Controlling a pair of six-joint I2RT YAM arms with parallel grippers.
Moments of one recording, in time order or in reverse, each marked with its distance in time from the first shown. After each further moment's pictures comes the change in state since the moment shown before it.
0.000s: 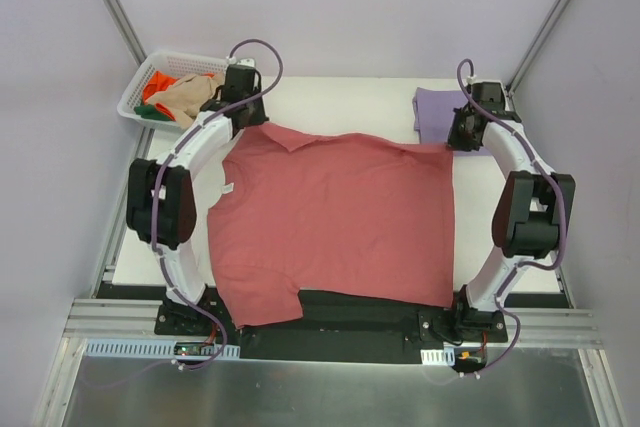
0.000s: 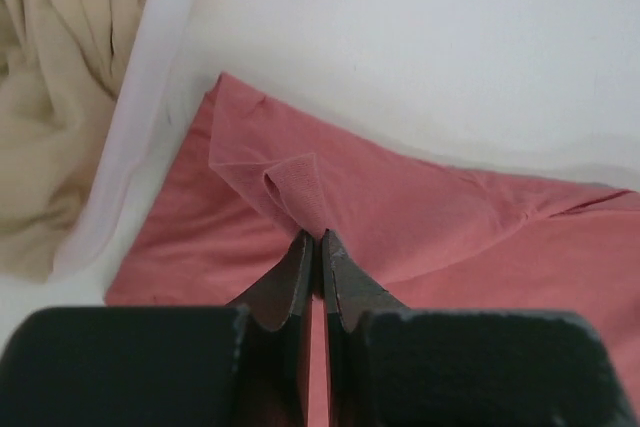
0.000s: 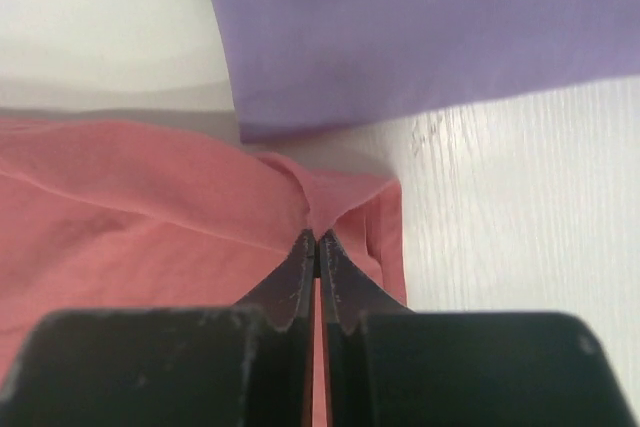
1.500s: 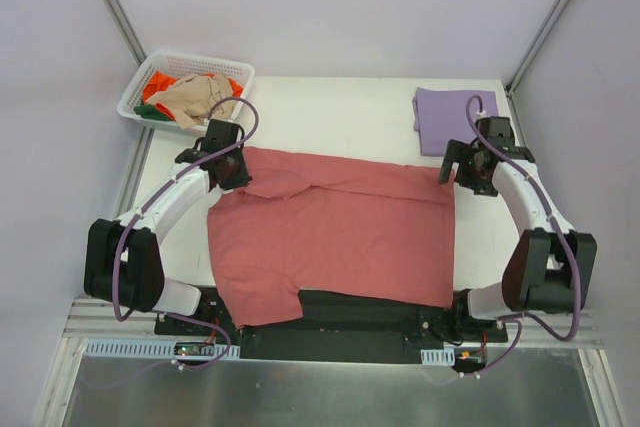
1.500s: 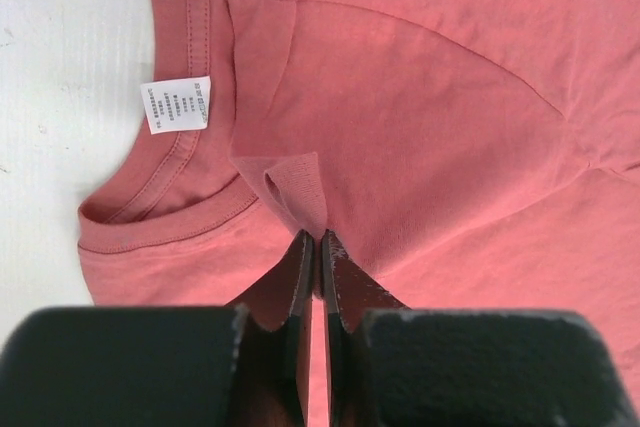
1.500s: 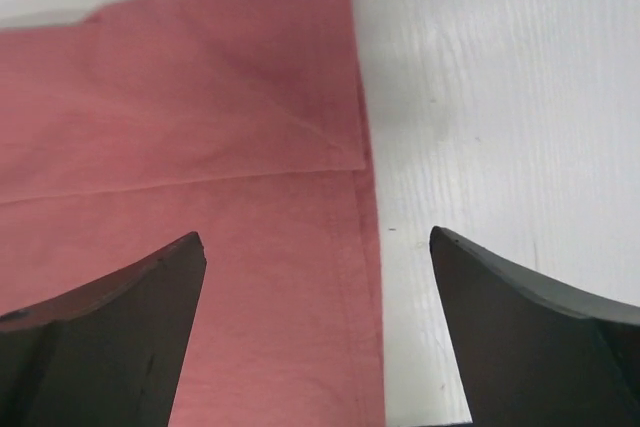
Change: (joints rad) left arm 0.000 -0.480 -0.563 -0.217 0.051 -0.188; right arm -0.001 -0.366 -0.375 -0.145 0.086 0.024
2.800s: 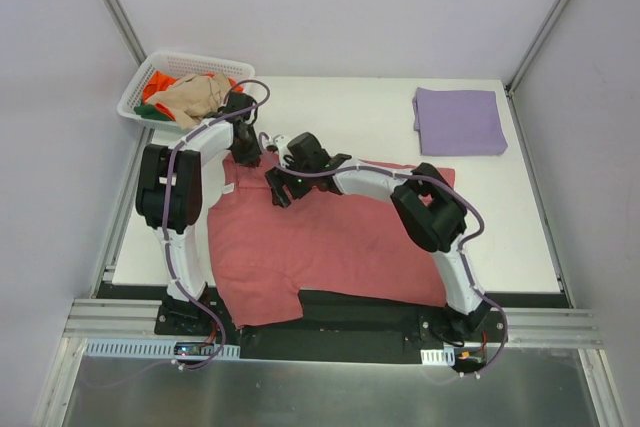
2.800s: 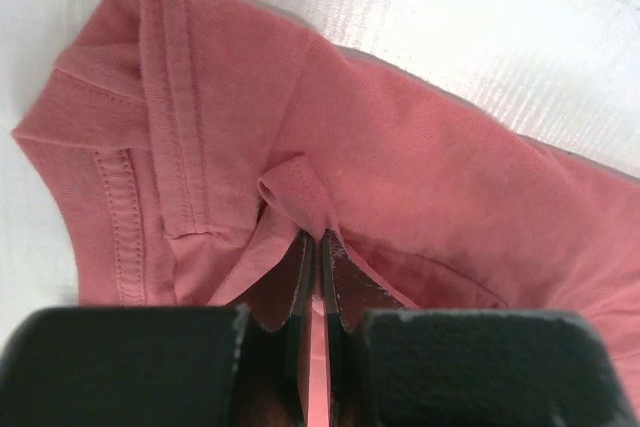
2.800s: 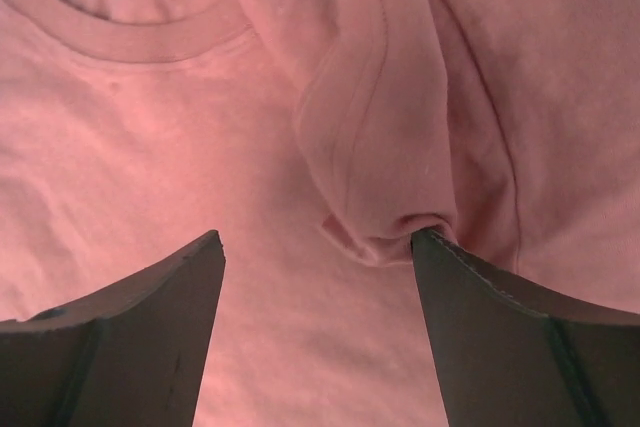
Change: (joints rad) left arm 0.060 0.574 0.432 -0.029 0.058 -0.032; right arm 0.893 0.672 0.446 0.544 -0.284 -0.083
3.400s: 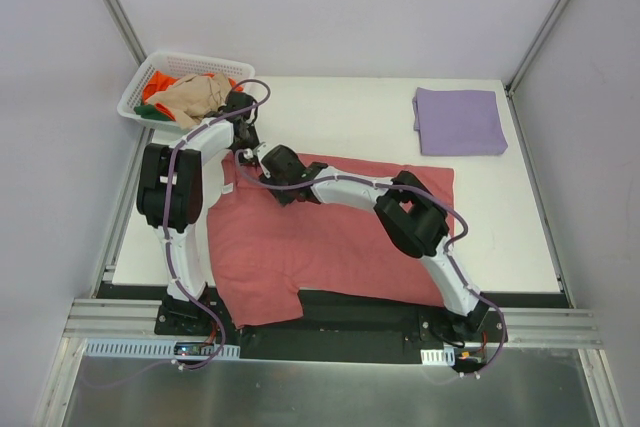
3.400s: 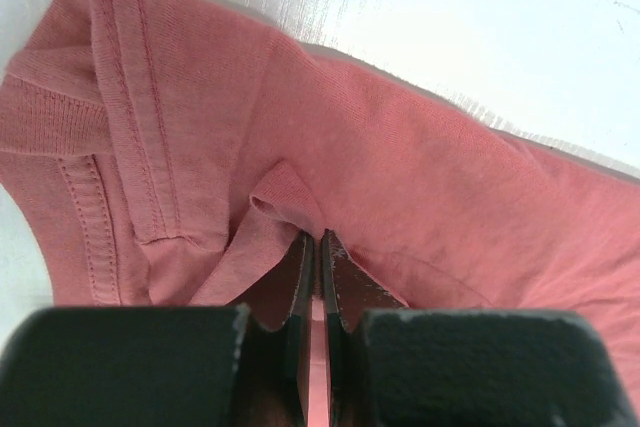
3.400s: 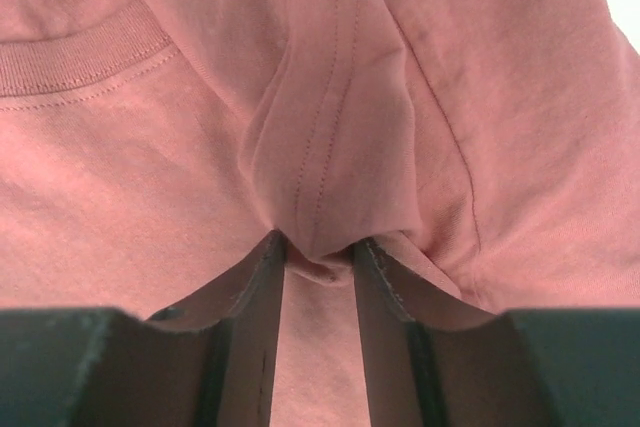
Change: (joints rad) left arm 0.002 0.015 0.016 0.000 0.043 0.000; right arm 0.108 0.124 0.174 -0.135 0.385 -0.083
